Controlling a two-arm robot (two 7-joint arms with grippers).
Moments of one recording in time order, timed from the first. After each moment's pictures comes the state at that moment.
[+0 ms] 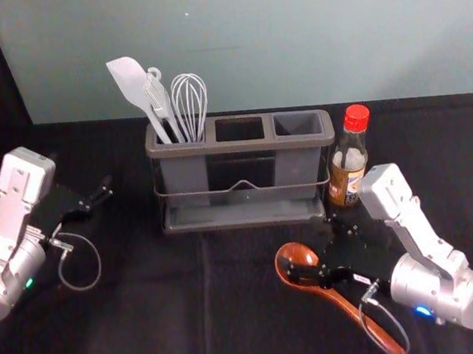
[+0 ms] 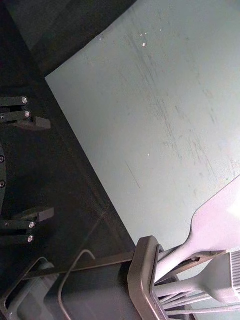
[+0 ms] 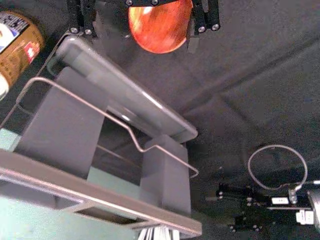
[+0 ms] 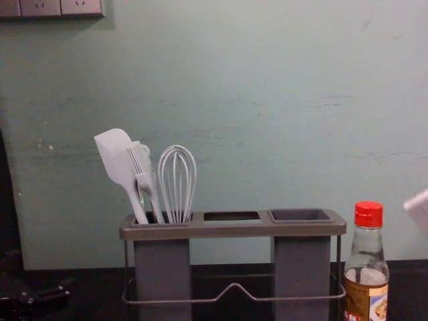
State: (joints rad) left arm -0.20 0.60 0.45 -1.41 -0.25 -0.12 0.03; right arm 0.11 0.48 -0.43 -1.60 0.23 0.18 0.42
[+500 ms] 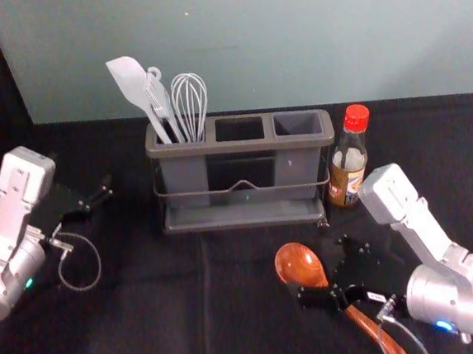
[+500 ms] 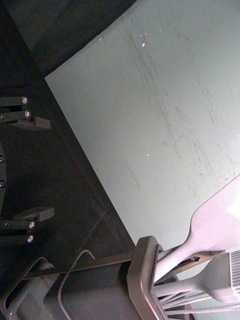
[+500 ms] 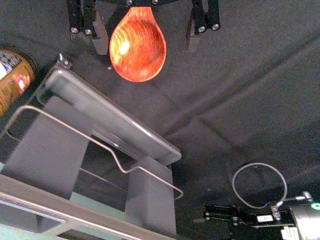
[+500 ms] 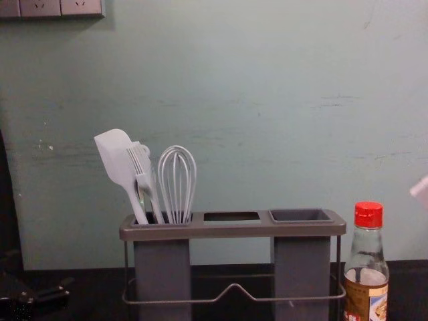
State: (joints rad) left arm -0.20 0.60 0.45 -1.41 -0.25 -0.12 0.03; right arm 0.03 0.56 -0.40 -1.80 0.26 0.43 0.41
